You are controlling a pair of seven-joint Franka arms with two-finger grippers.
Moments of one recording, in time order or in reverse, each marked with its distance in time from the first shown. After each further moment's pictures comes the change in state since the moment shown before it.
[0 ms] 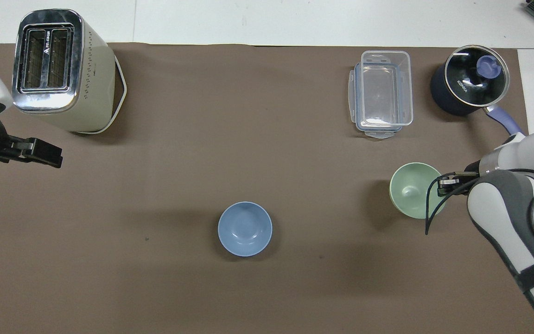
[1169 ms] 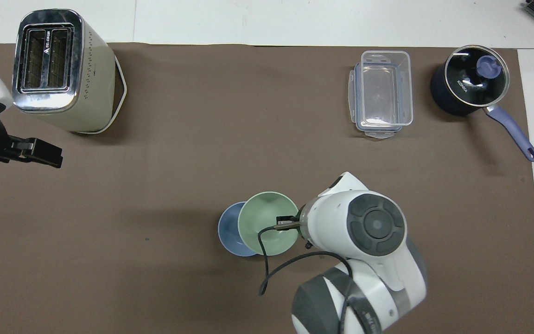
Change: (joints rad) left arm 0.000 0.000 0.000 0.000 0.000 0.000 0.000; right arm 0.665 -0.024 0.012 -0.006 0.051 0.208 0.567
